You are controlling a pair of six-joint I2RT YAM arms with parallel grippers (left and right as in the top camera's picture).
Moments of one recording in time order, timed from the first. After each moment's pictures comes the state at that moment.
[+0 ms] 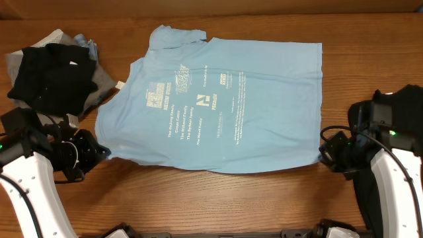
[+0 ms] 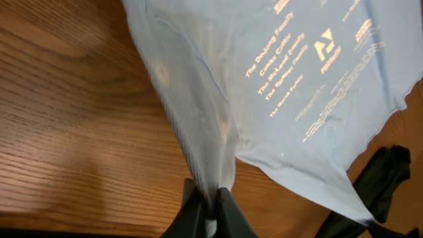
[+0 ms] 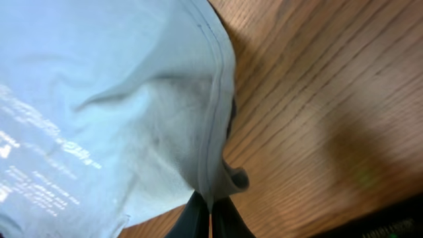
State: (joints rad) left arm 0.56 1.27 1.16 -1.39 0.50 -0.12; right arm -0.23 1.23 0.95 -1.21 -0.25 0.70
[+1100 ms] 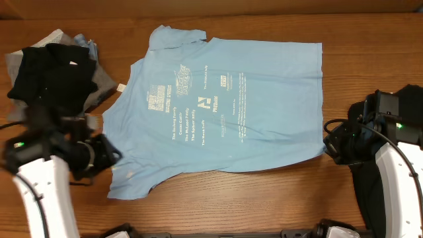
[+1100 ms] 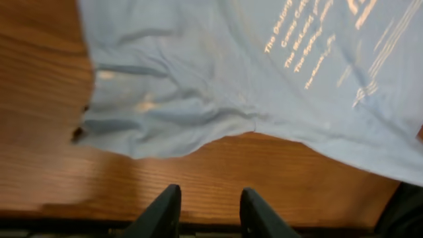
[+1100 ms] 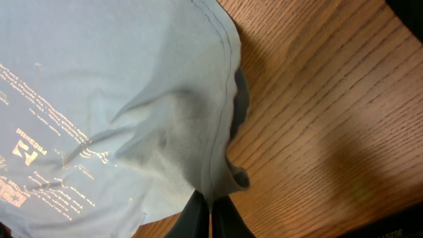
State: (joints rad) left arm 0.36 1.22 1.12 -1.38 0.36 -0.07; right arm -0.23 1.26 1.03 -1.21 -0.23 0.68
